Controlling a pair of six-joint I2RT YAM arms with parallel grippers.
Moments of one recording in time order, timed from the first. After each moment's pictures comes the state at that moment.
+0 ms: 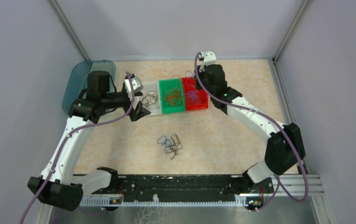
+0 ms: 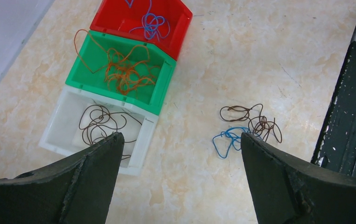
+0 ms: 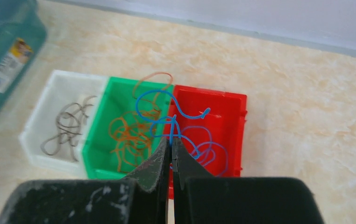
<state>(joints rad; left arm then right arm) -0.26 1.12 1.24 -0.73 0.73 0.57 0.57 1.45 1.19 0.01 0.15 0.18</state>
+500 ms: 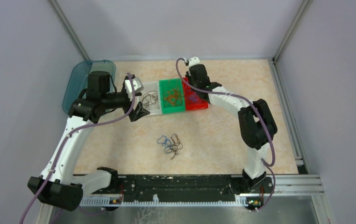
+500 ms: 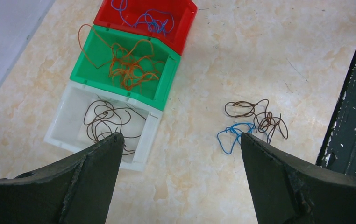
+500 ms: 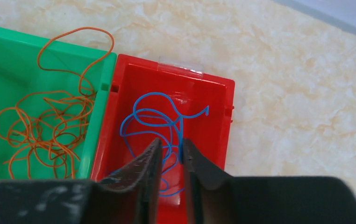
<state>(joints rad) -0.26 1.12 1.24 -0.74 0.71 0.59 0.55 1.85 1.38 -0.04 0.30 0.00</state>
